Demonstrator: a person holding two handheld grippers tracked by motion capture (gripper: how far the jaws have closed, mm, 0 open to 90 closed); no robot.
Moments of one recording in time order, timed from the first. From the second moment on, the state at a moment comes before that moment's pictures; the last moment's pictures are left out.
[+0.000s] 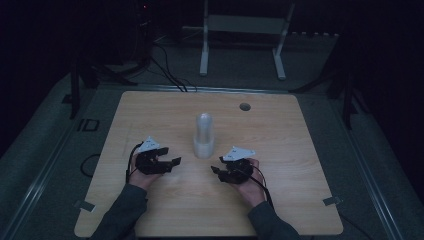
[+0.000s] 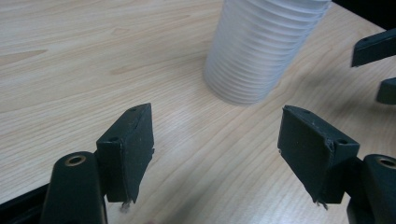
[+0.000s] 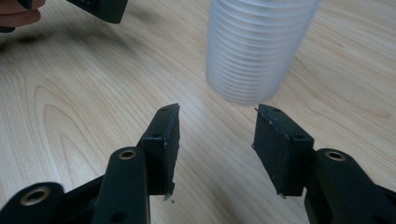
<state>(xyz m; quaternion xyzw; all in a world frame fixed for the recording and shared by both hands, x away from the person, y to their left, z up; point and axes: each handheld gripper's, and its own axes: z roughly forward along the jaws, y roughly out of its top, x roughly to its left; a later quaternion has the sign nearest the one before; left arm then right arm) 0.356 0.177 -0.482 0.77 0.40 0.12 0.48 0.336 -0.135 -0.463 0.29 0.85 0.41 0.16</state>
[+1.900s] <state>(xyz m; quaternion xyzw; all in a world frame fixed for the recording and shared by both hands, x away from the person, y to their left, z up) 0.377 0.150 -0.404 0.77 0.34 0.13 0.52 0.363 -0.130 -0.455 0.31 0.83 0.42 0.19</state>
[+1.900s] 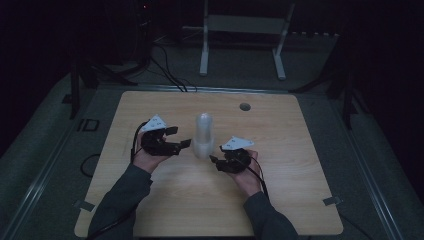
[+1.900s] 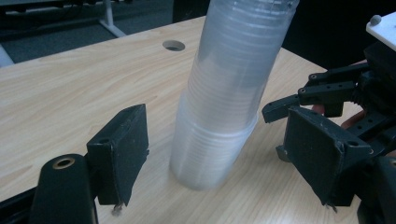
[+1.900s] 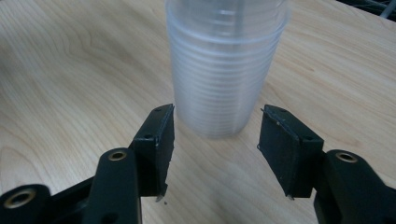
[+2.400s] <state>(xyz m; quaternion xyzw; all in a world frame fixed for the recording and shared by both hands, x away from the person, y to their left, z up) 0.398 0.124 -0.385 0.79 0.31 0.16 0.51 0.374 -0.125 -0.448 0.32 0.82 0.43 0.18</state>
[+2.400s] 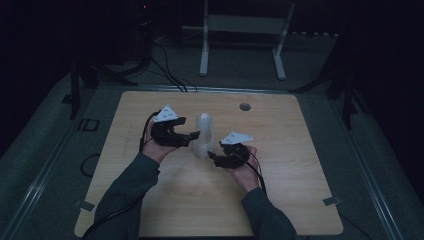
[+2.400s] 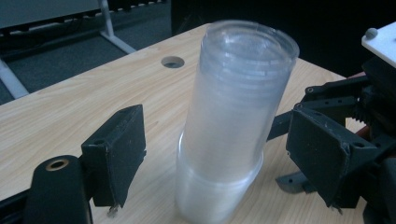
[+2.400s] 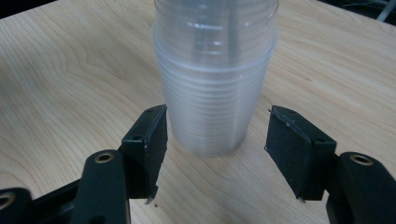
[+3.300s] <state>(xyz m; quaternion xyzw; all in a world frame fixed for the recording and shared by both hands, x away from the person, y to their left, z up) 0.417 0.088 -0.381 0.80 0.28 0.16 0.51 0.381 -0.119 -0.443 0.31 0.82 0.44 0.18</state>
